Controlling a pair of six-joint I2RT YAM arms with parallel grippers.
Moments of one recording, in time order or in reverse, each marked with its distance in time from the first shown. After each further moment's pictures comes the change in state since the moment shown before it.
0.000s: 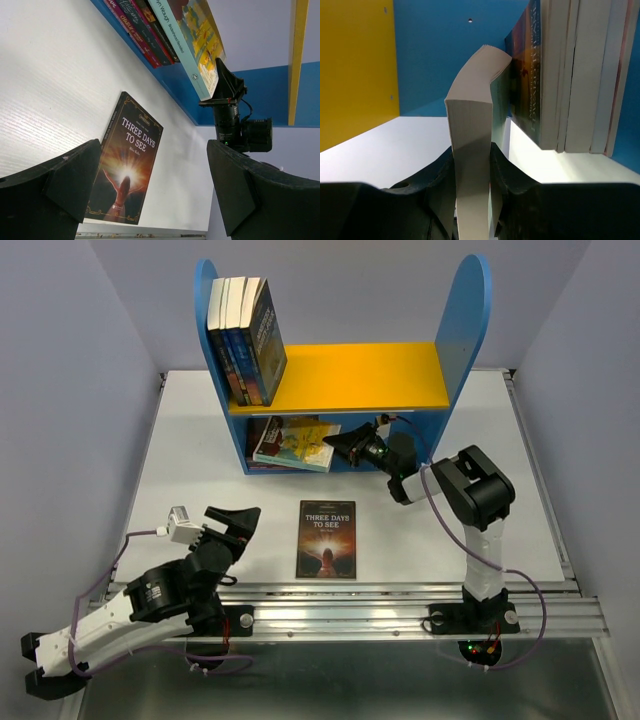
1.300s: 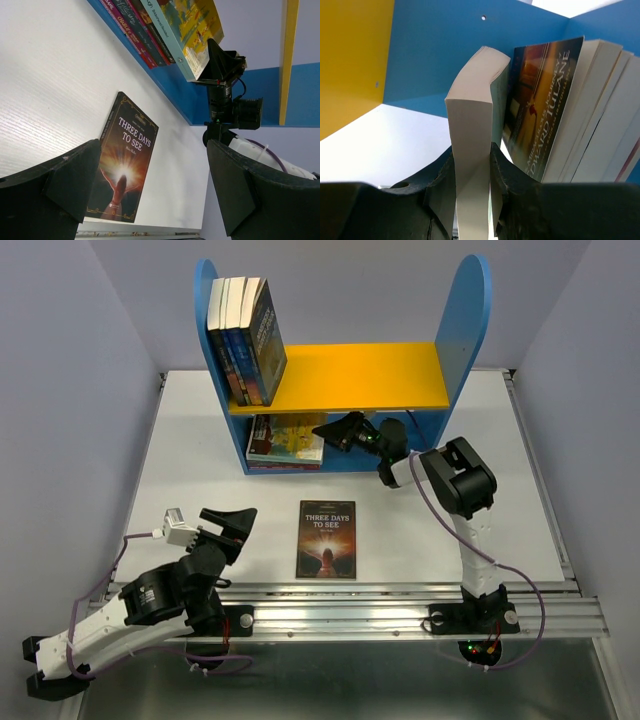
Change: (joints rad) left arm 0.000 -0.061 0.000 -0.028 0.001 -0.003; right arm -0.013 0.181 0.273 0.011 -0.118 -0.173
